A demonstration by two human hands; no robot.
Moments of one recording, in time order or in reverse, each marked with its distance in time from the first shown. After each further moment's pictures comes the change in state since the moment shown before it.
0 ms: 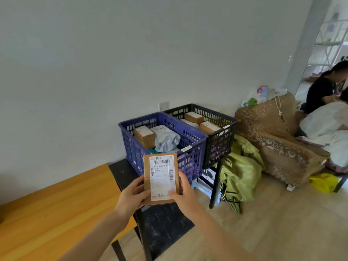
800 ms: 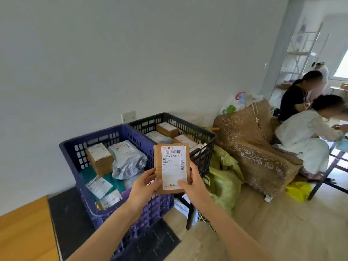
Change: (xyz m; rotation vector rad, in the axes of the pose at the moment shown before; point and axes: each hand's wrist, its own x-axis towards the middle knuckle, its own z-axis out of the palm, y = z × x) left_hand 0.215 0.061 0.178 -0.077 -0.147 0.100; right_hand 0.171 0.013 -0.195 -0.003 0.215 0.009
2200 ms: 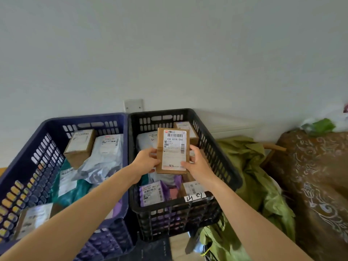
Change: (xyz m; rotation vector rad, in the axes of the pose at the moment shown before) left_hand 0.326 0.025 0.124 0.254 0.439 -0.294; right_hand 0.395 0.075 -0.127 -0.105 -0.563 0.035
